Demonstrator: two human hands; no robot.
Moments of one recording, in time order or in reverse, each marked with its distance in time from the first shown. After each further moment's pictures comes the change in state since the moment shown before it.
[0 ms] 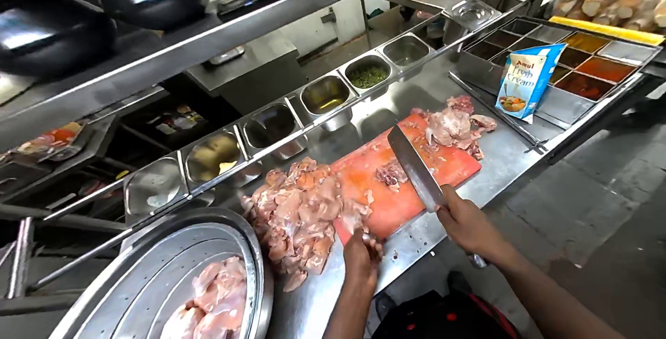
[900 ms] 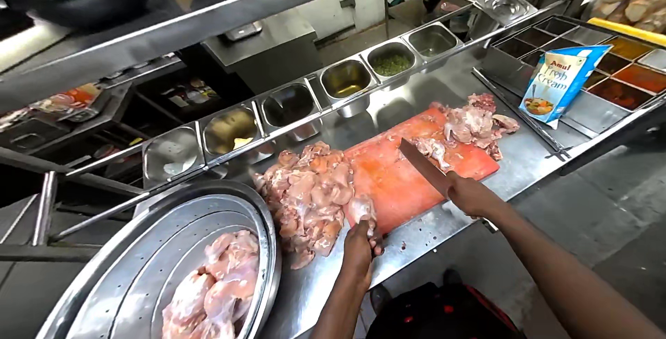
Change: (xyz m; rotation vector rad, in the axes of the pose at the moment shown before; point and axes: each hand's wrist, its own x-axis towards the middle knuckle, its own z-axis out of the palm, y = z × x) left_hand -0.016 0.022 -0.027 0.074 -0.207 0.066; right_hand 0.079 0.020 0.000 -0.393 -0.141 0.081
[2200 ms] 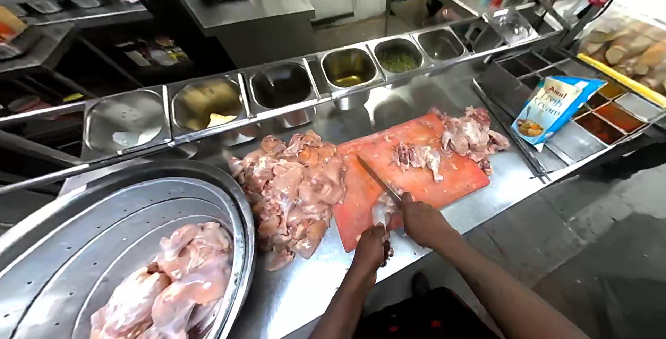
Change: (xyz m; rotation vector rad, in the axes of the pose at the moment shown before) left_hand 0.047 -0.045 0.009 0.339 -0.092 -0.232; right_hand -0.021 -0.105 0.037 -0.252 -0.115 -0.021
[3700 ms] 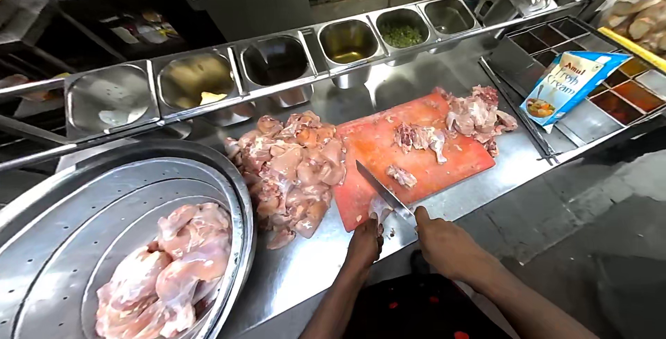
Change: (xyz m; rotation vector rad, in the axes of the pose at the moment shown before) left_hand -0.006 -0.035 -0.019 -0.053 -0.018 0.027; right_hand -0.072 0.010 0.008 -0.024 -0.194 -0.043
